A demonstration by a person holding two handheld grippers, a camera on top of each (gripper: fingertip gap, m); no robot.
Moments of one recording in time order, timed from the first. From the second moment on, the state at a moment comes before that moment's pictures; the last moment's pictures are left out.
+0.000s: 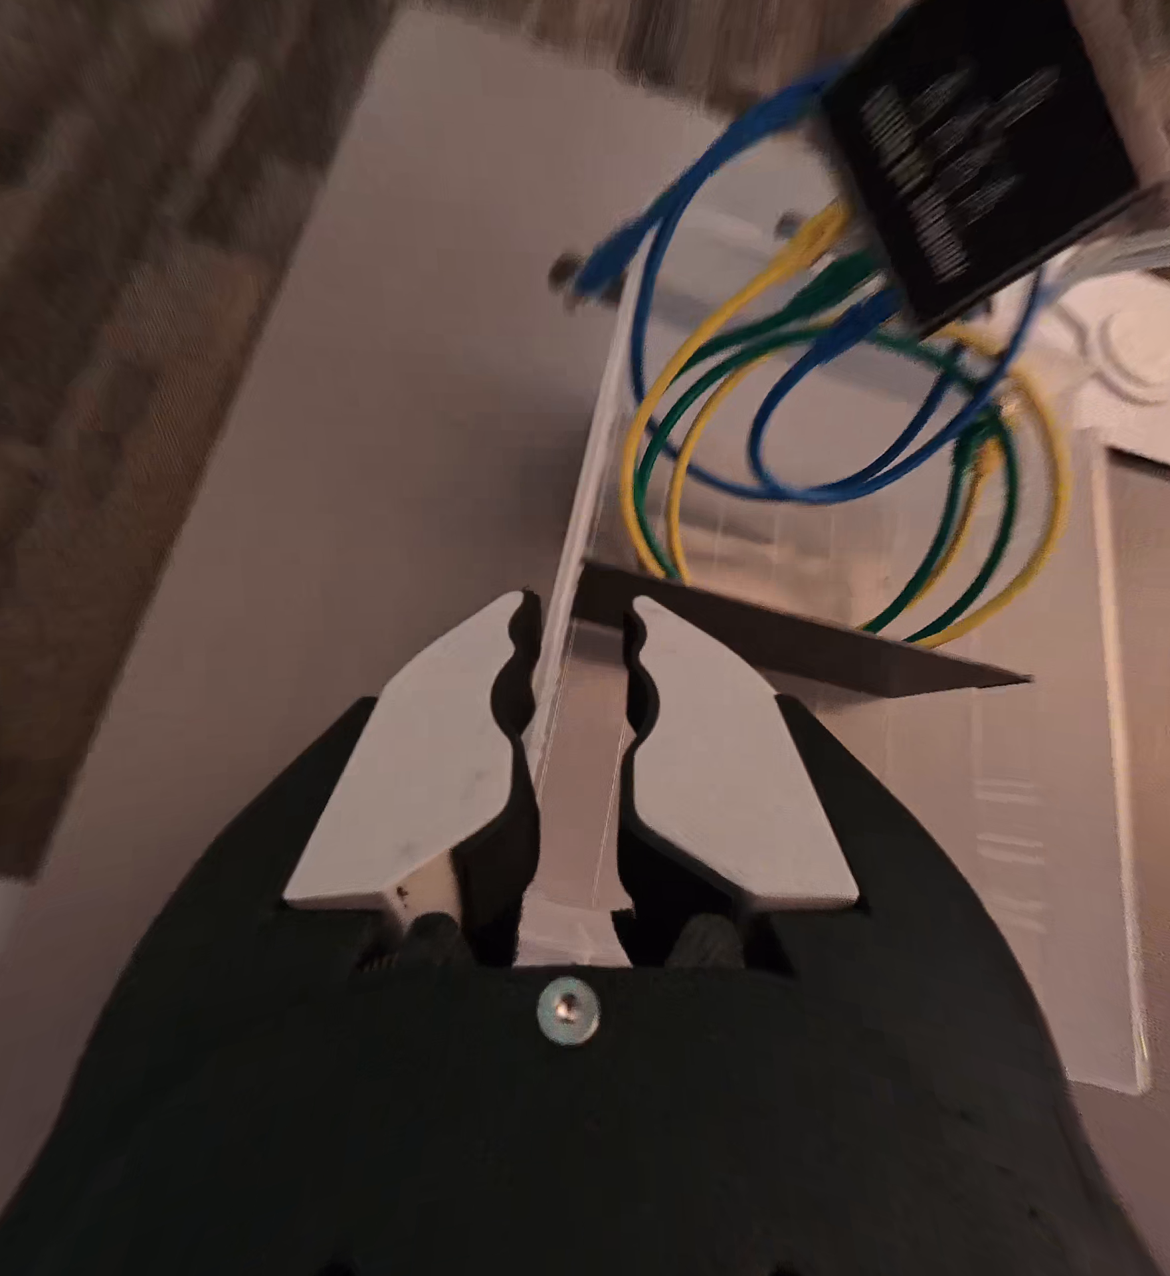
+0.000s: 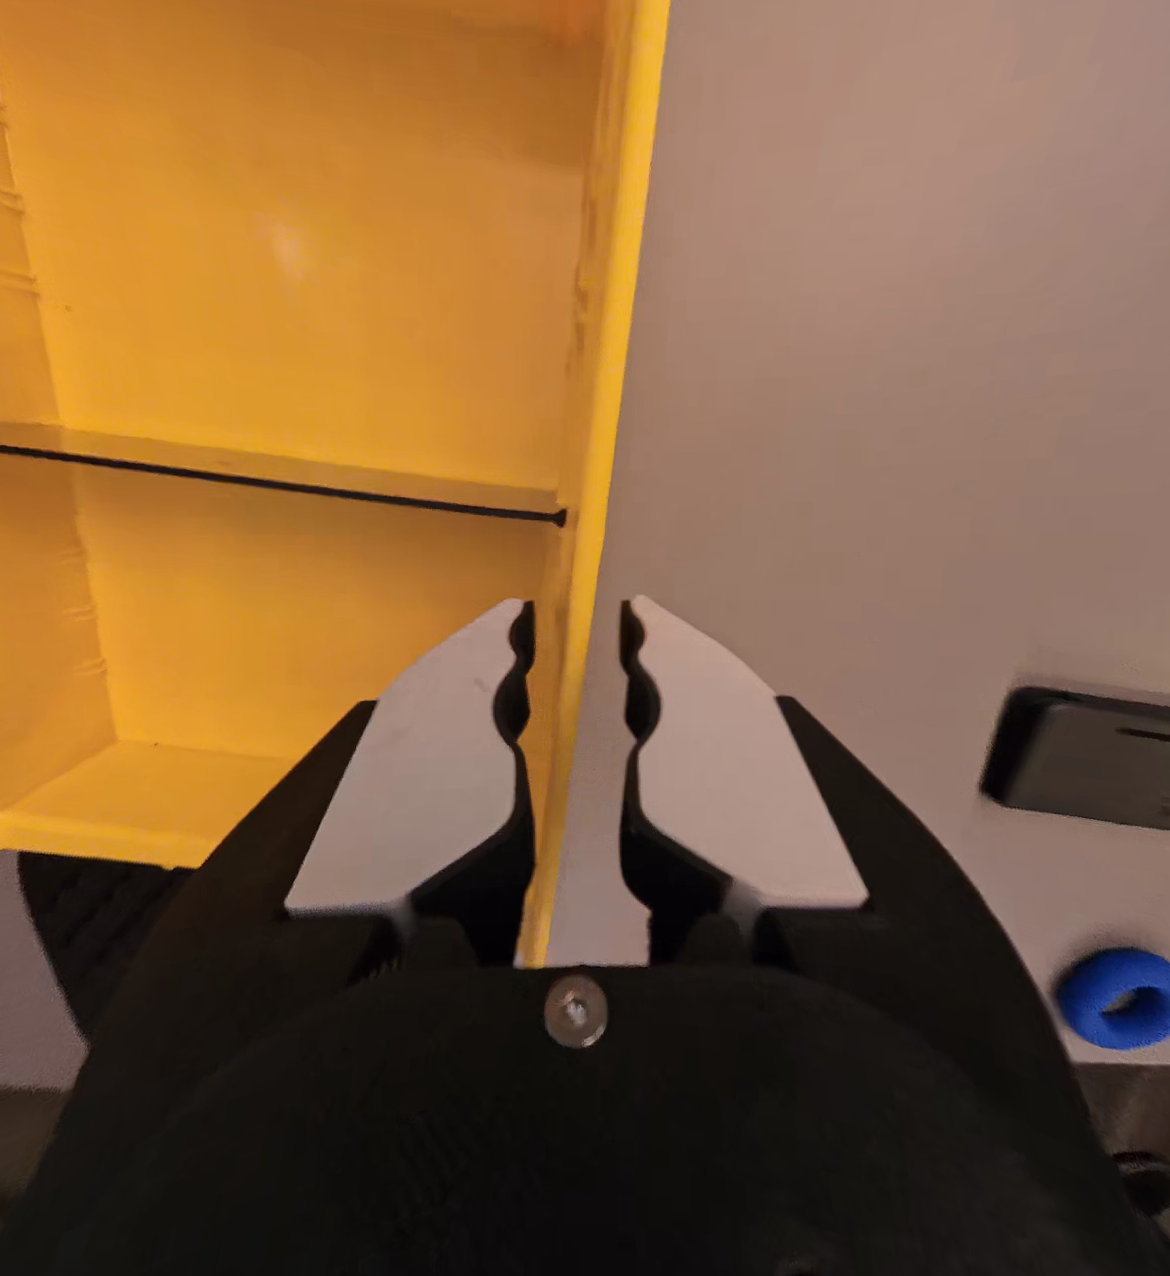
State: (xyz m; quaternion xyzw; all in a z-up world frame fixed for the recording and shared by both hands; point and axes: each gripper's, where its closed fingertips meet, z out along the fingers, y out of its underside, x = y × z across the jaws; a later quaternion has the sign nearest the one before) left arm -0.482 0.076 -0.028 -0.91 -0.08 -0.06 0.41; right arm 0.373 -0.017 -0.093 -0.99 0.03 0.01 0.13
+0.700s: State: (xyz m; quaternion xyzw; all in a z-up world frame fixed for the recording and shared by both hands) left arm -0.349 0.086 0.130 -0.73 0.07 0.16 0.66; right arm 0.054 0.036 0.177 -0.55 -0.23 -0.29 0.75
